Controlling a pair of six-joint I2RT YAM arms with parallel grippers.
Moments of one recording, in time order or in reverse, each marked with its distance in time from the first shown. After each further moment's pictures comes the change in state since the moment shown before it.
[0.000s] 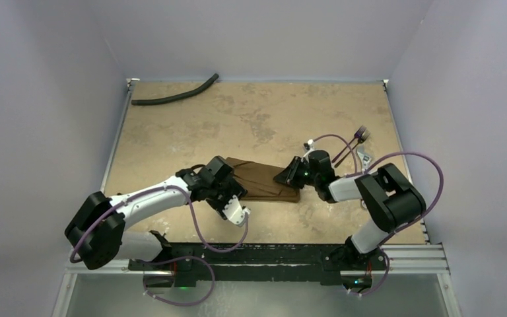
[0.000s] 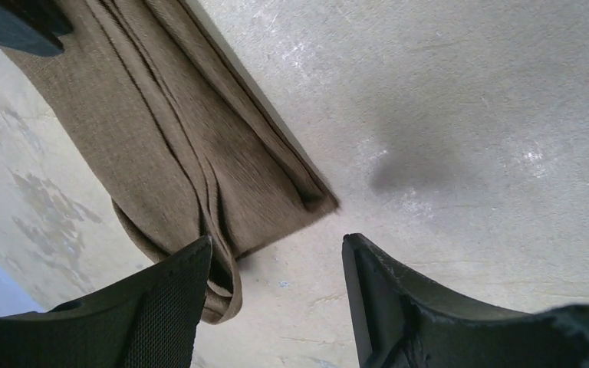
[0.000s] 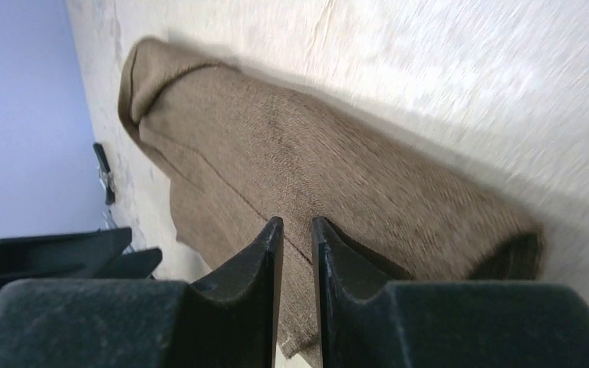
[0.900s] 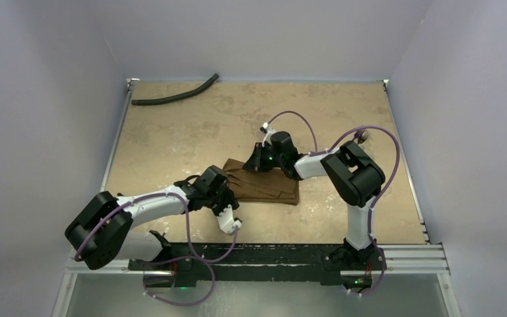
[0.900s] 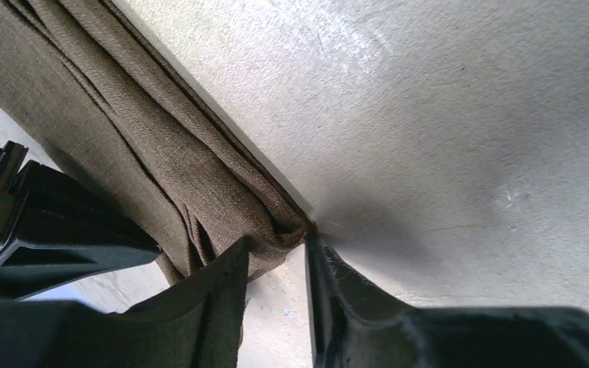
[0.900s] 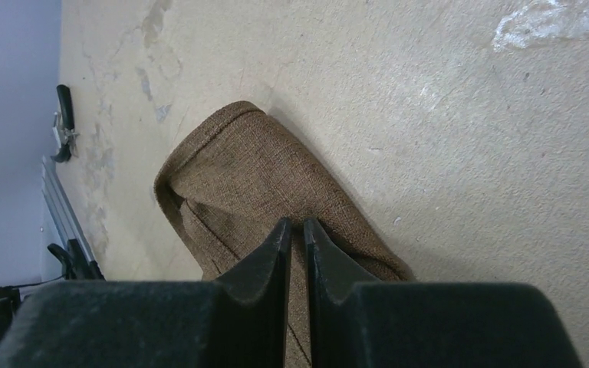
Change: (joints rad) left arm 0.029 -0.005 -0.204 0.262 0.007 0.249; right arm 0.206 0.322 0.476 -0.137 -0.003 -0.227
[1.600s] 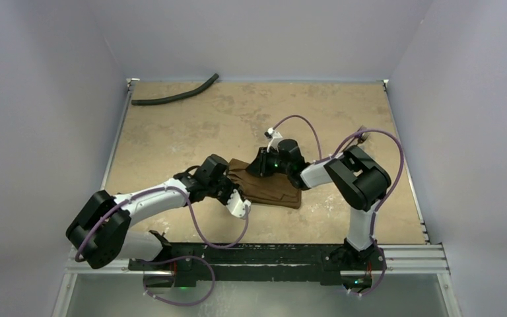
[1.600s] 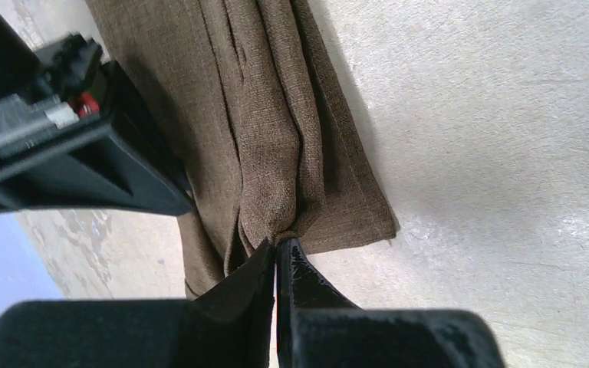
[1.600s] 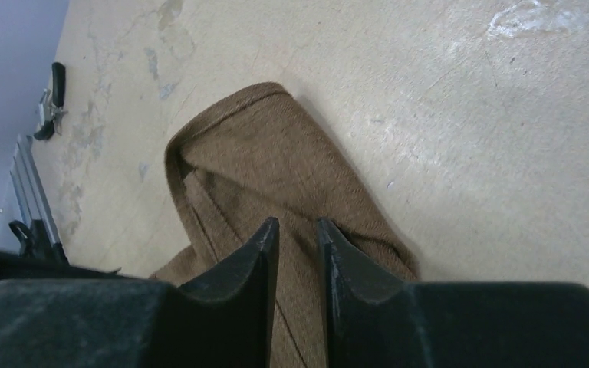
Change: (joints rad) left arm 0.029 0.012 0.091 0.035 0.074 -0.293; right arm 0.002 -0.043 -0.150 0.222 0.019 -0.077
